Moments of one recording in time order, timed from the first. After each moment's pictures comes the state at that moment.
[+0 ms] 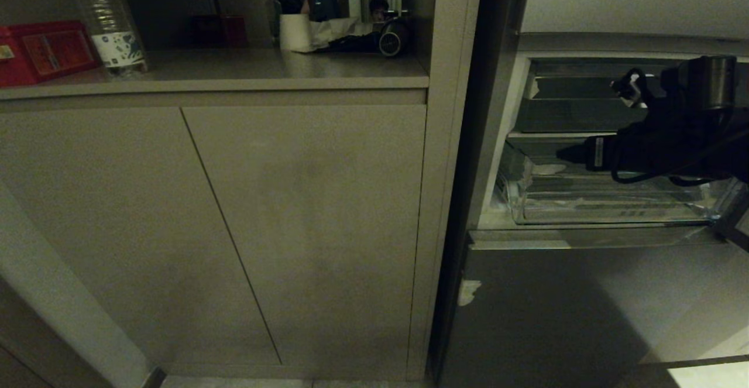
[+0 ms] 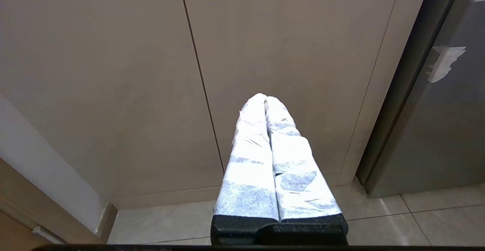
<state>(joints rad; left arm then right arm) -0.01 0.00 0.00 0.00 -0.02 0.07 0.03 1.79 -1.36 -0.08 -0.07 -0.01</state>
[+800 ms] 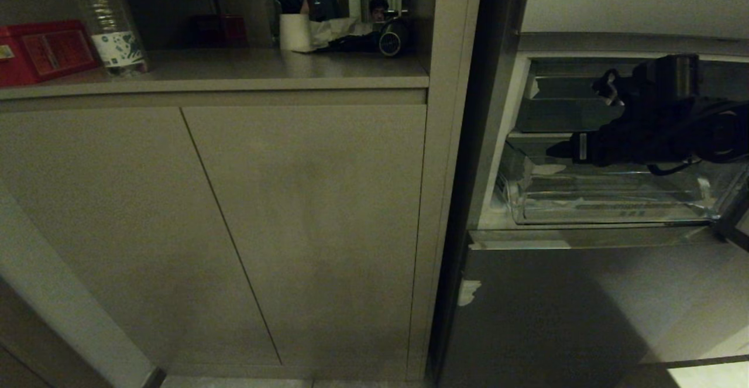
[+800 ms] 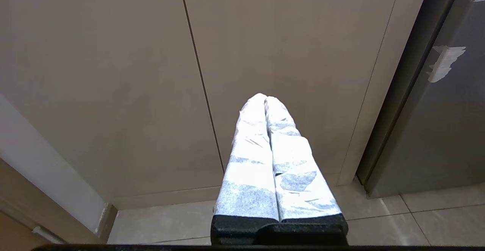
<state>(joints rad) -0.01 0.00 0.00 0.00 -0.02 0.07 0.01 1.94 -1.59 0.07 -0.06 -0.02</state>
